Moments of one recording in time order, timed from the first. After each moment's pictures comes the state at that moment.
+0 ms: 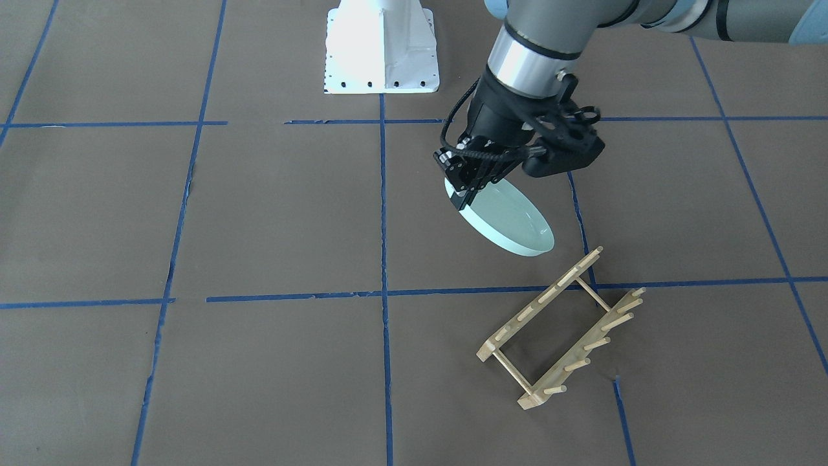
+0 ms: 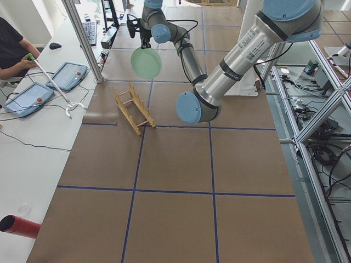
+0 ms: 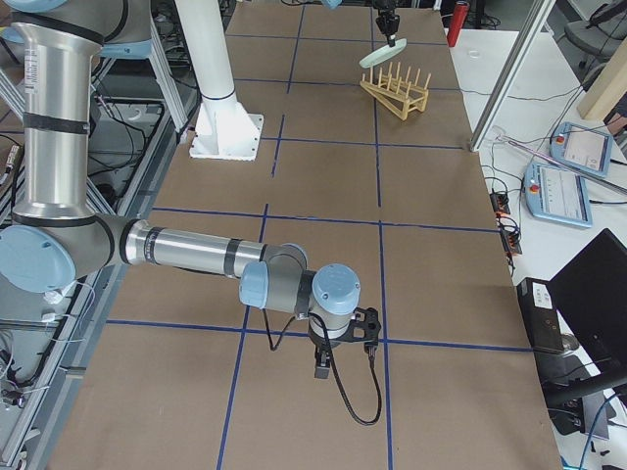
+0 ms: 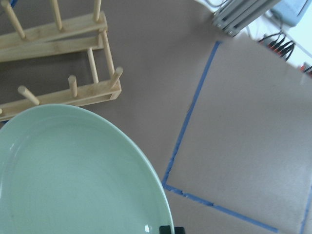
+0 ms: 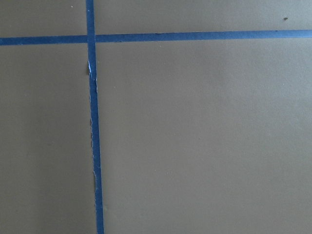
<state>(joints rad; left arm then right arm) -0.96 -2.33 -1.79 -1.81 -2.08 -1.60 1.62 -1.69 1.59 -1.59 2.30 -0.07</state>
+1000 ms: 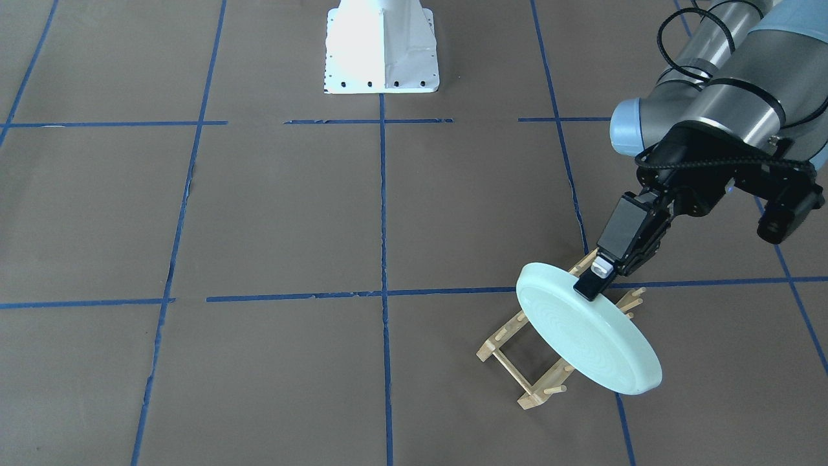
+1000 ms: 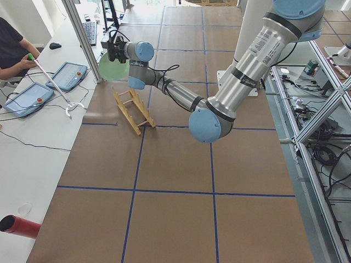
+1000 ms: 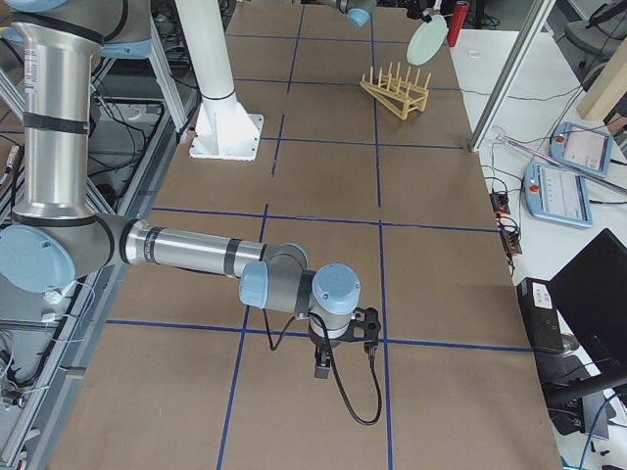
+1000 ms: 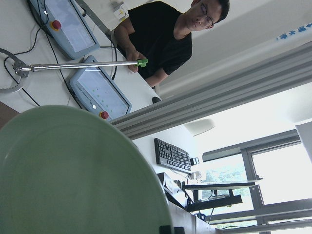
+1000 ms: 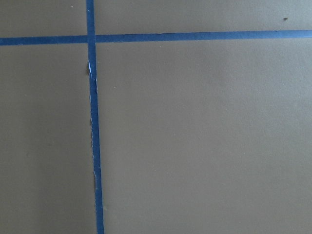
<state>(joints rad) -1.06 -2.18 -1.43 -2.86 -1.87 -1.80 1.62 -1.69 1.59 -1.59 2.30 -0.07</state>
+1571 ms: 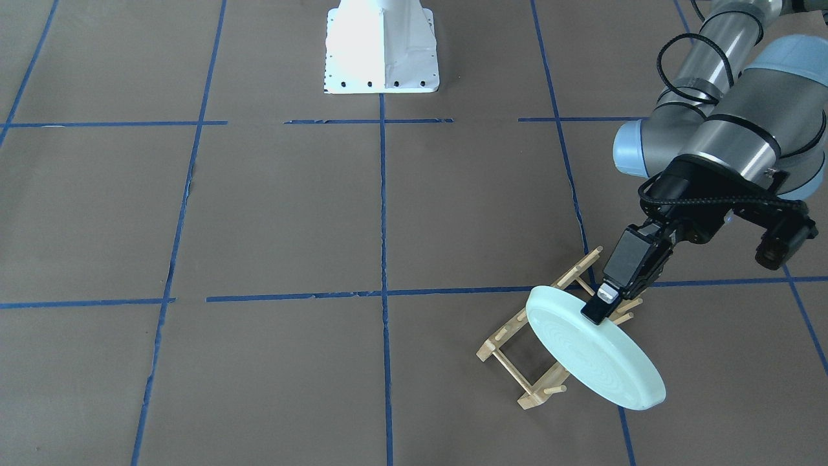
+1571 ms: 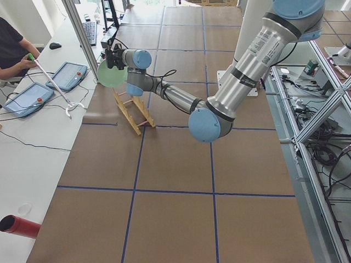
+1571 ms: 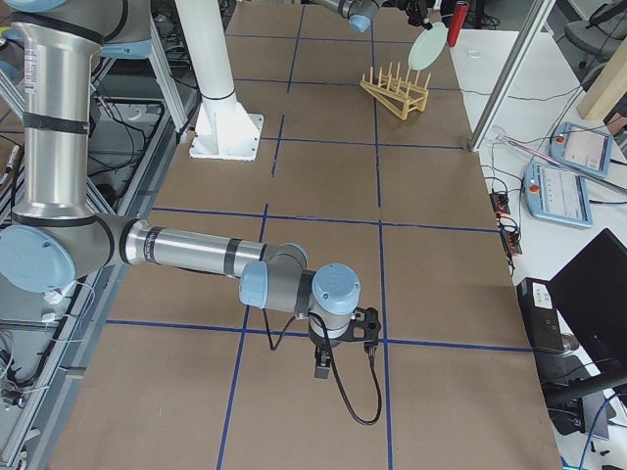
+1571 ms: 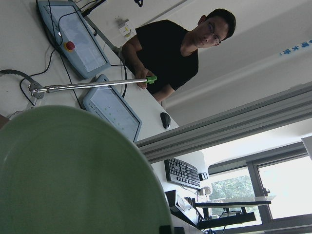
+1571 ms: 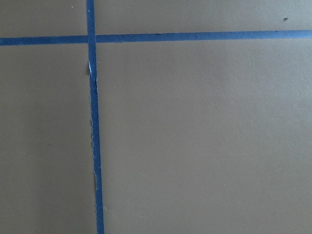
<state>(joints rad) -1.04 -2.18 -1.37 -2.92 -1.87 -1.79 1.62 -1.69 1.60 -1.59 2.30 -0.07</state>
